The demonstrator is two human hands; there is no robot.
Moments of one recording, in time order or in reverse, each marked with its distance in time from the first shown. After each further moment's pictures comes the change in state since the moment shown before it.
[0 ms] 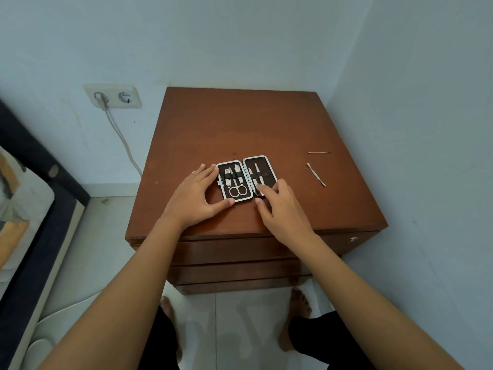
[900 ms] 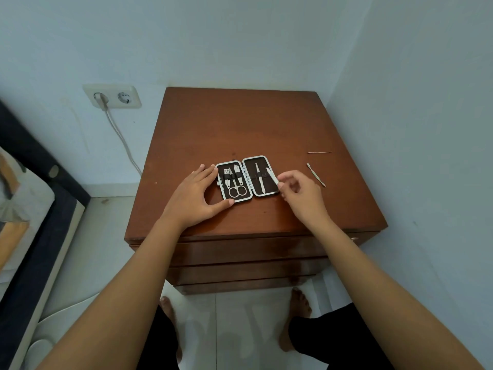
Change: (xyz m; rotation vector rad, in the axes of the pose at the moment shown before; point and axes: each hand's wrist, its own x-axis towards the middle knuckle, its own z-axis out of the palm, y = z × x) left_hand 0.000 -0.001 0.000 -0.008 0.005 0.001; right_hand 0.022 0.036 -0.014 0.526 0.091 0.325
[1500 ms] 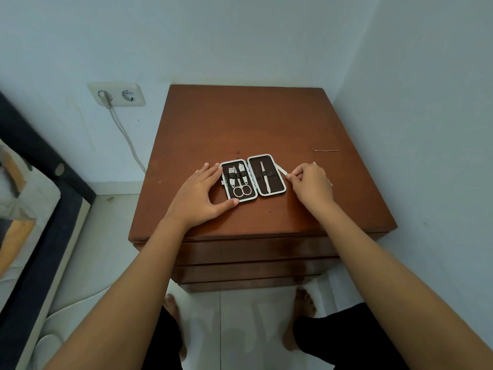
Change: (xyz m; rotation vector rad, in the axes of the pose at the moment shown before) left_hand 0.001 -0.001 0.000 0.004 0.005 0.002; right_hand 0.035 -0.003 -0.001 -0.478 0.060 0.119
